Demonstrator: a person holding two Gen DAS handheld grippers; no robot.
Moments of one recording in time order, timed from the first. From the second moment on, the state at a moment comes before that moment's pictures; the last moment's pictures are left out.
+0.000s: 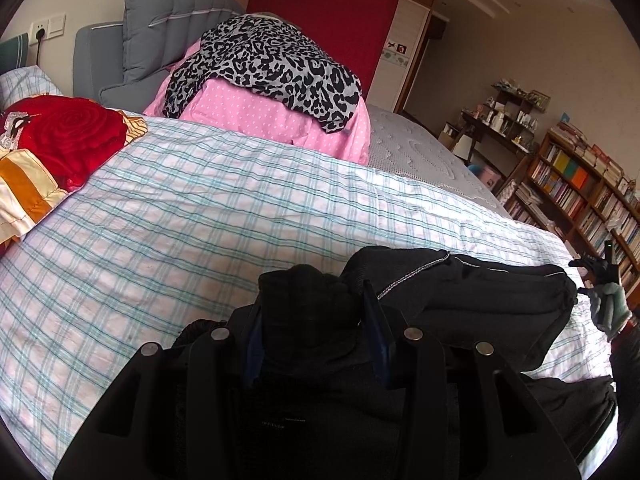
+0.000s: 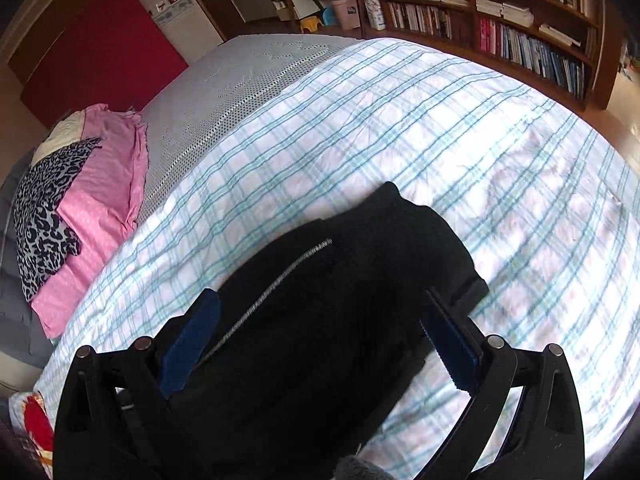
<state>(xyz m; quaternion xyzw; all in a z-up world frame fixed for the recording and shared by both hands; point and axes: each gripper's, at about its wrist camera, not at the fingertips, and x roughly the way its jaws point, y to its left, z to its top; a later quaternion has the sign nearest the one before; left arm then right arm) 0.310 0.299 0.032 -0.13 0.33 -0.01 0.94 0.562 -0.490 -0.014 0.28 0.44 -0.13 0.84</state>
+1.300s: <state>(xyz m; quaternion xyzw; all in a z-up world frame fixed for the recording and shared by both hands) 0.188 0.341 0.055 -0.25 0.26 -0.03 0.93 0.381 -0.524 0.059 0.29 0.38 -0.15 0.87</state>
